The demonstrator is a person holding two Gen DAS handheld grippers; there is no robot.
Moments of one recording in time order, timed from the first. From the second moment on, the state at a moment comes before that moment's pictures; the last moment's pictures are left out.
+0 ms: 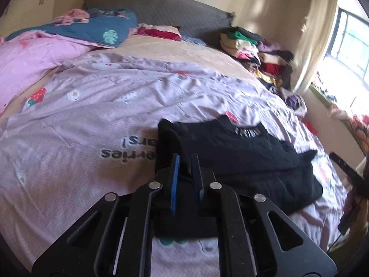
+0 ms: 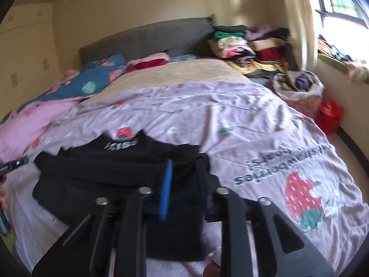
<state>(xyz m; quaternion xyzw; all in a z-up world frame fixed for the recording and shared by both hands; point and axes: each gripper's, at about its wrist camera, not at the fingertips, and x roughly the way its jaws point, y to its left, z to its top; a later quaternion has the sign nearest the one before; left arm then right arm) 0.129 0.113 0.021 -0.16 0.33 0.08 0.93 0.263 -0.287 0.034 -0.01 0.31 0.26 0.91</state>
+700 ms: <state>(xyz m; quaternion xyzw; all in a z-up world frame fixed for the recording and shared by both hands) 0.180 0.066 -0.035 -0.12 0.42 0.03 0.90 0.285 -0.242 -0.041 -0.07 0.44 0.26 0.86</state>
